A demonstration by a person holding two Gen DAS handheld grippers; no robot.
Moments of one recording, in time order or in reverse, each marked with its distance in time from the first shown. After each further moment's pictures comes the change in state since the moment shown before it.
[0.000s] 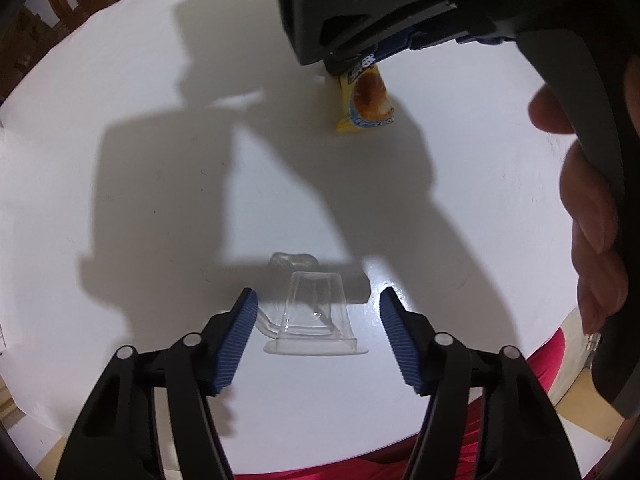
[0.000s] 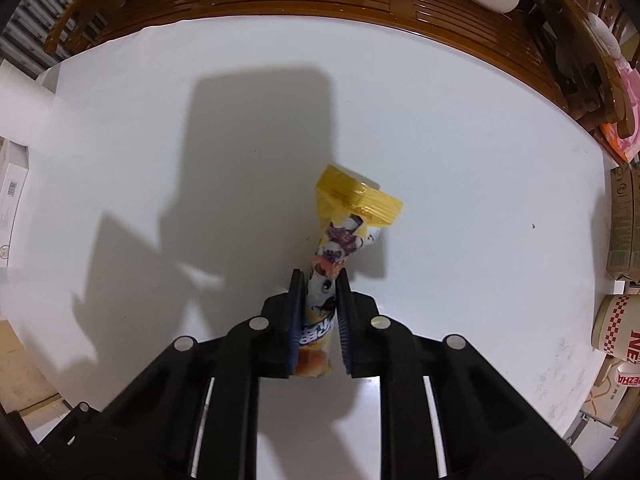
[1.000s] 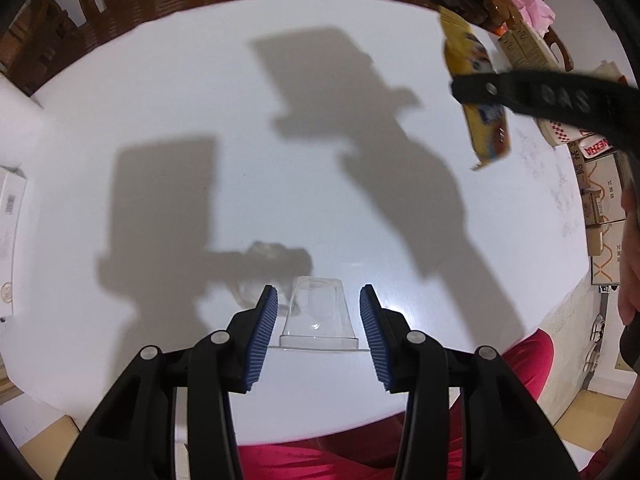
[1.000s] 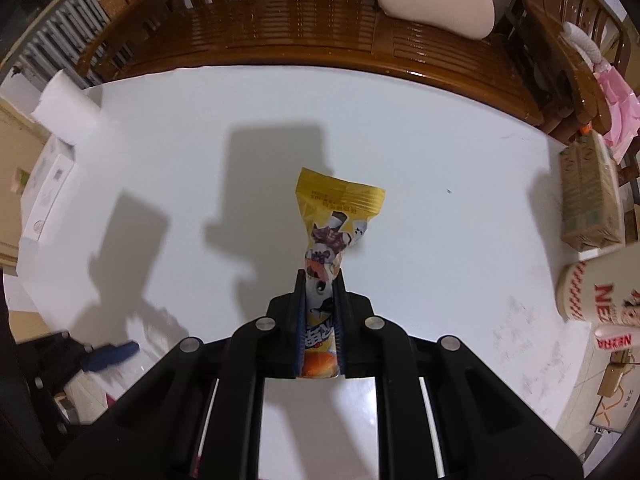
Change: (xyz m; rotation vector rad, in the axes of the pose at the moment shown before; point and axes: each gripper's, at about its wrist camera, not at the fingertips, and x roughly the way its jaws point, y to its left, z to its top) left arm -0.053 -0.008 -0.033 -0.044 -0.122 0.010; right arm -0.082 -0.045 -0.041 -0.009 -0.163 0.052
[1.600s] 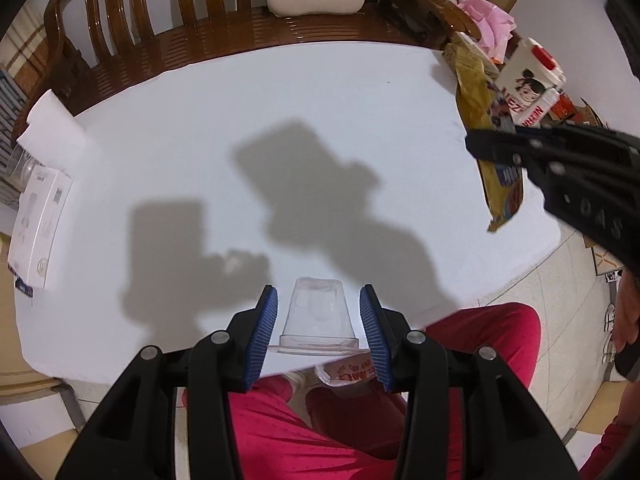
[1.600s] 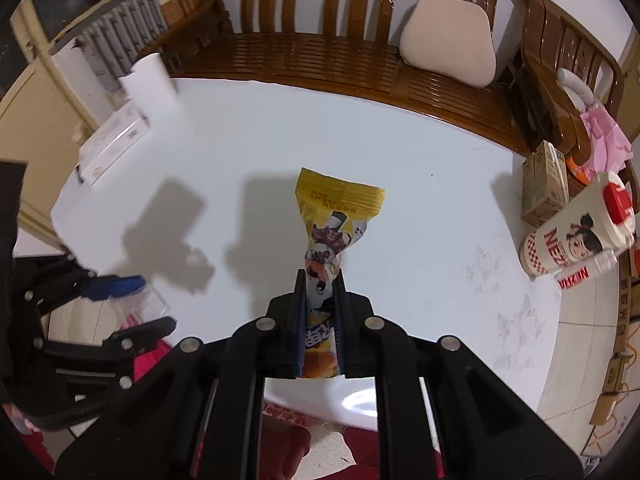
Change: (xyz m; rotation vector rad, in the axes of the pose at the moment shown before) left arm -0.077 -0.055 -0.084 0.066 -0.157 0.028; right arm -0.109 0.032 -0.119 -0.125 -0.167 0.026
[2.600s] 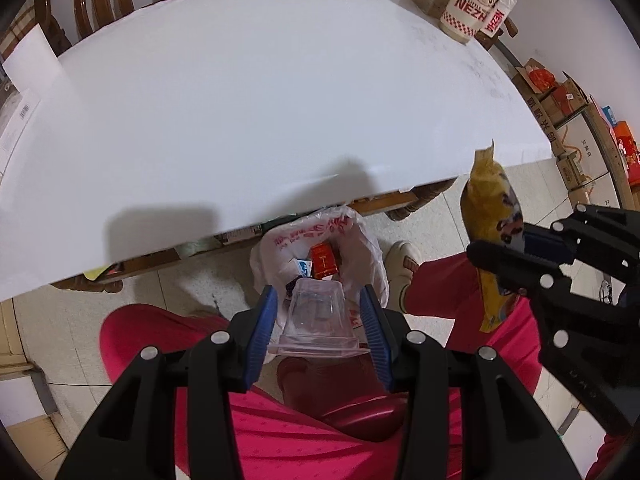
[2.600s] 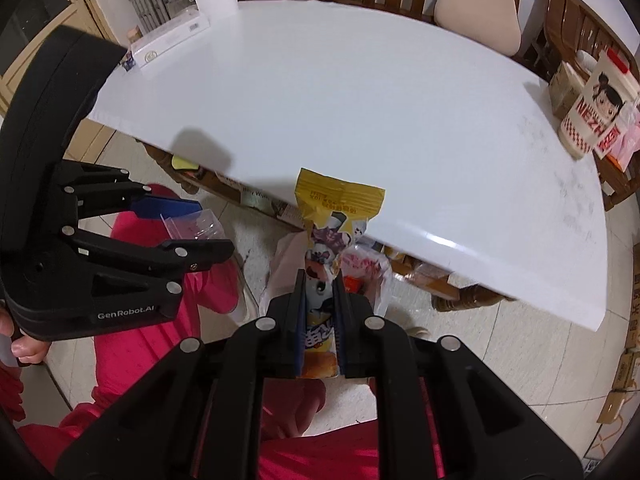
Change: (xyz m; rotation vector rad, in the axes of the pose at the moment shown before) left arm 0.068 -0.035 -0.127 0.030 0.027 -0.056; right arm 0.024 0.055 -0.194 -0.075 0.060 0.056
